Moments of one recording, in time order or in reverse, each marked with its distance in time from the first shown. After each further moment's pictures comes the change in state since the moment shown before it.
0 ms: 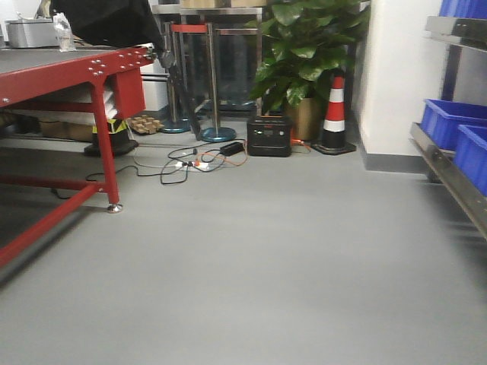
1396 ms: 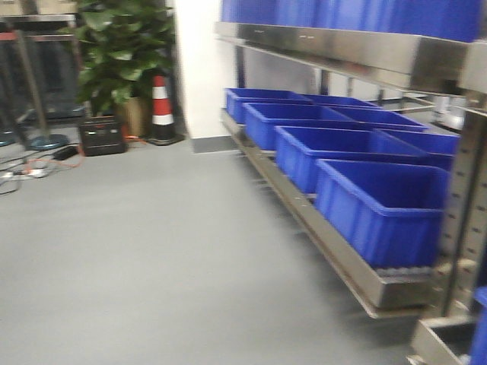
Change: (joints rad) left arm 0.000 0.000 0.000 0.000 0.000 0.000; right arm 0.000 0.000 0.000 0.000 0.000 0.000
